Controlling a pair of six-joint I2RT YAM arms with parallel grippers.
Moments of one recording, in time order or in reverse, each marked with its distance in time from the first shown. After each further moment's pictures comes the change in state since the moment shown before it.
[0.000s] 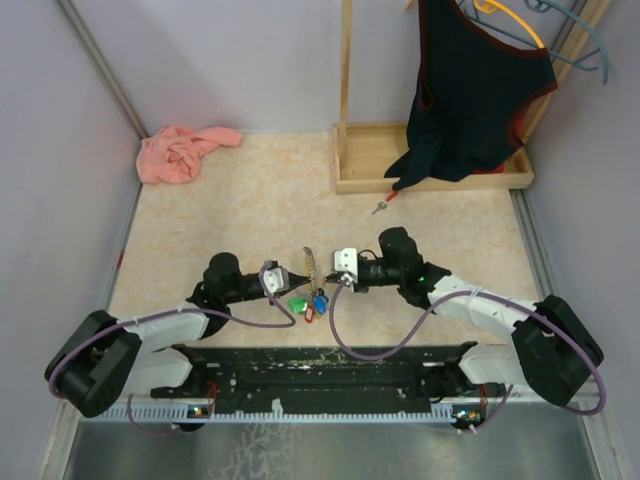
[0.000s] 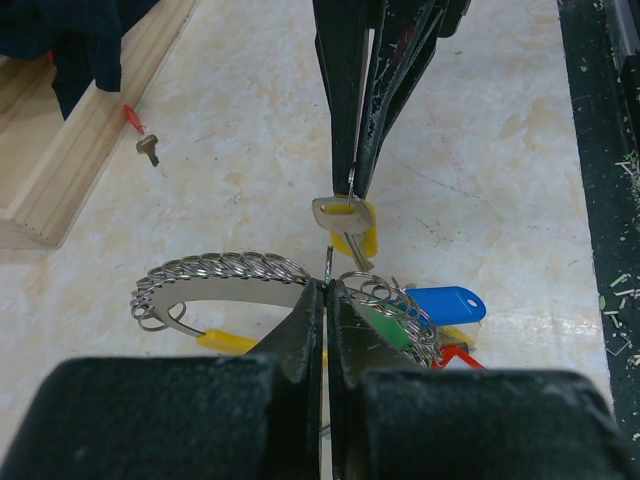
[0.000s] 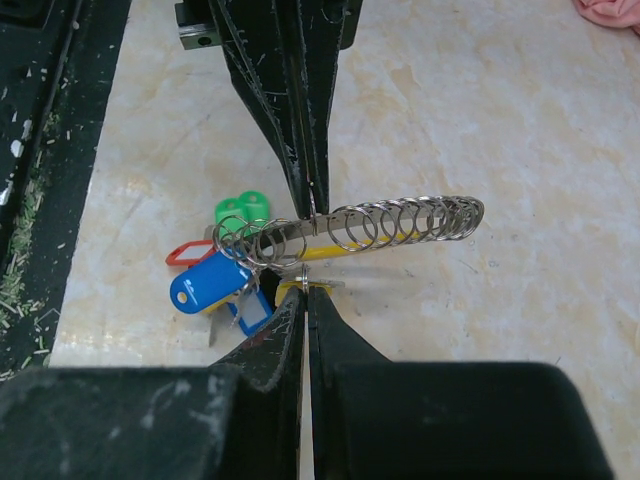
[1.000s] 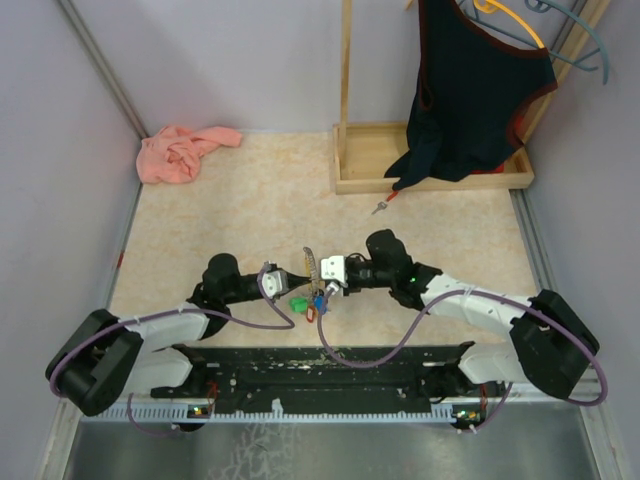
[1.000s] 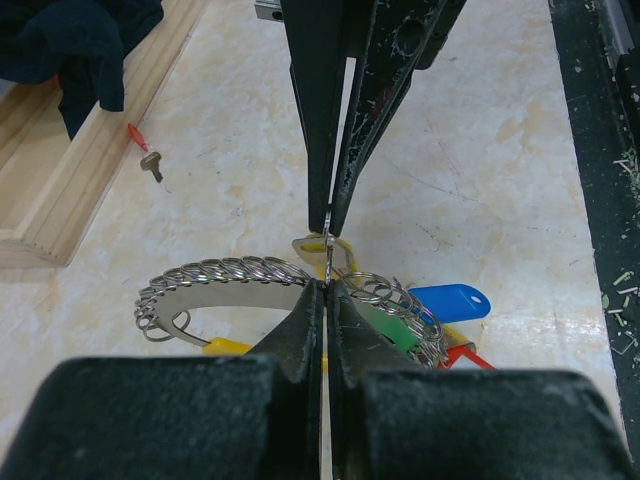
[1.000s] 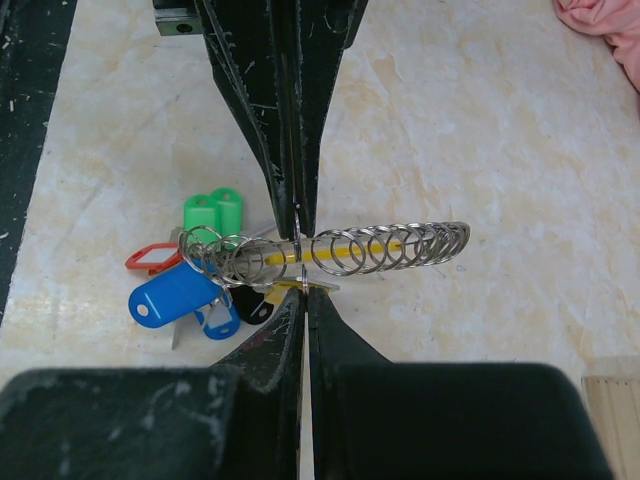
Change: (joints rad) left arm 0.000 0.006 -0.014 0.050 0.026 0.033; right arm 0.093 0.035 0.046 -0.050 0.160 -0.111
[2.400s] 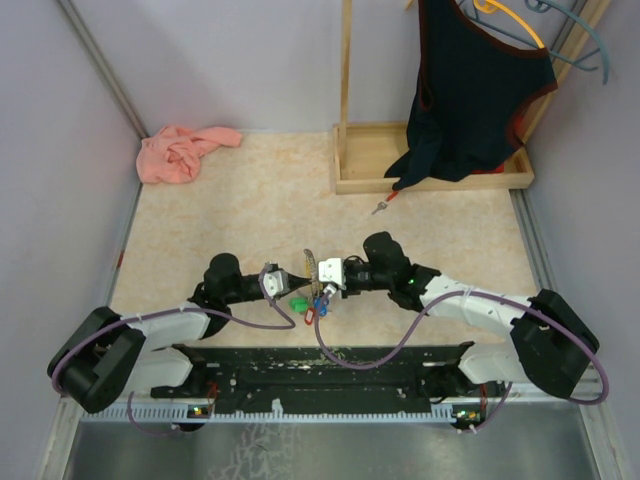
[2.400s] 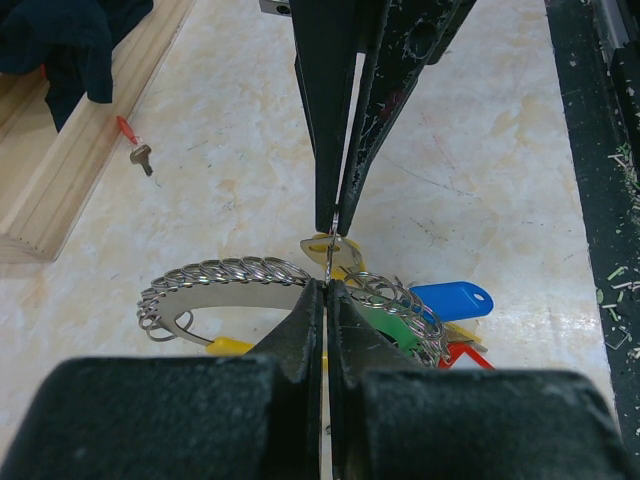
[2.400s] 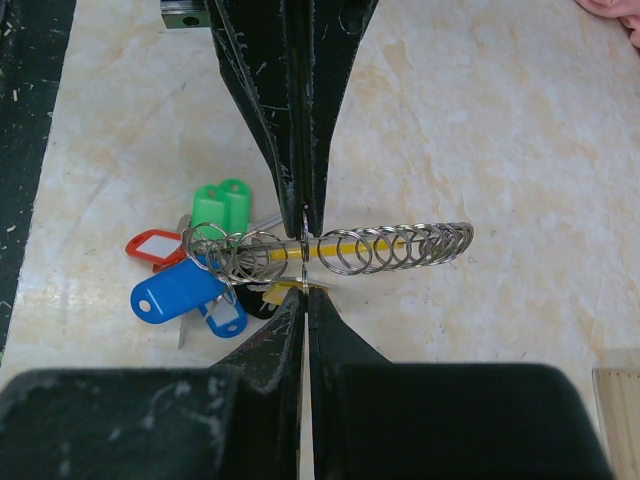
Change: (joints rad) left arm 0.000 0.019 0.000 -0.002 0.004 -0.002; right arm 0.025 0.000 0.005 -0.029 0.039 0.002
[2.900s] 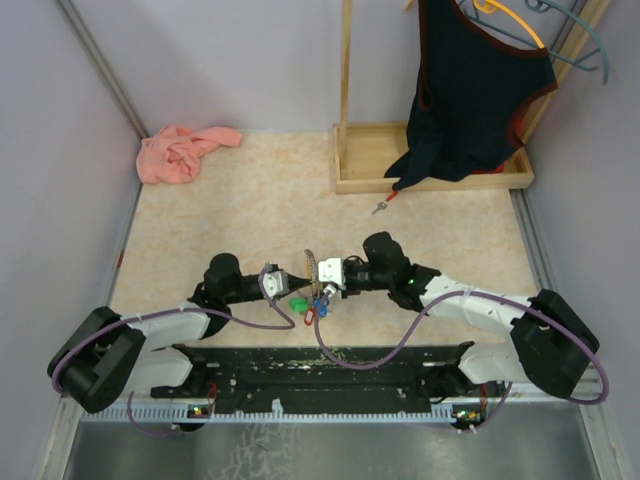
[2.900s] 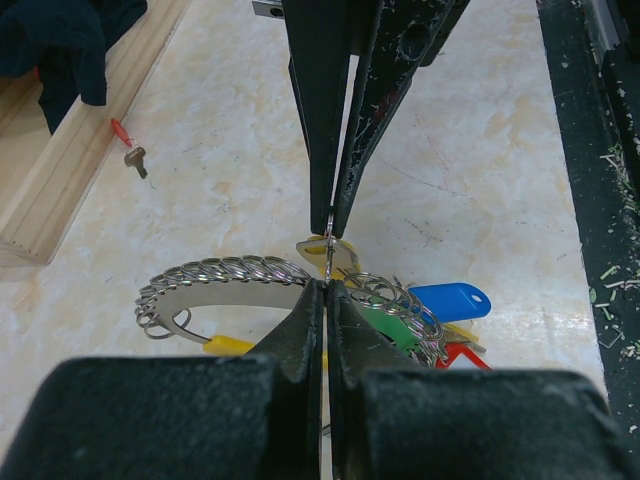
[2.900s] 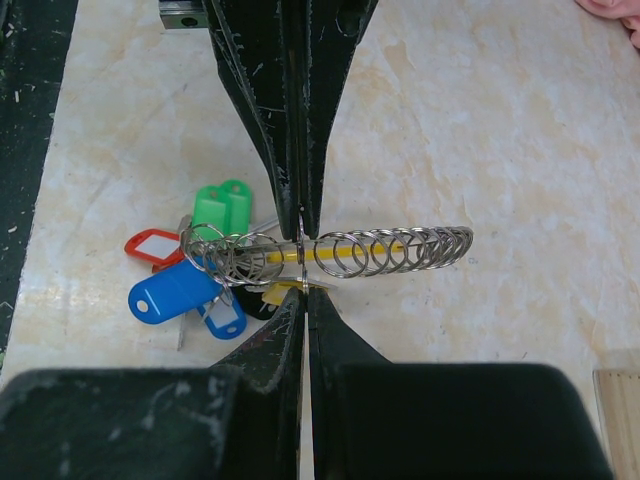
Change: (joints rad) left arm 0.000 0.000 0.000 0.000 0.013 -0.002; right arm 0.002 0.000 0.001 0.000 0.000 0.002
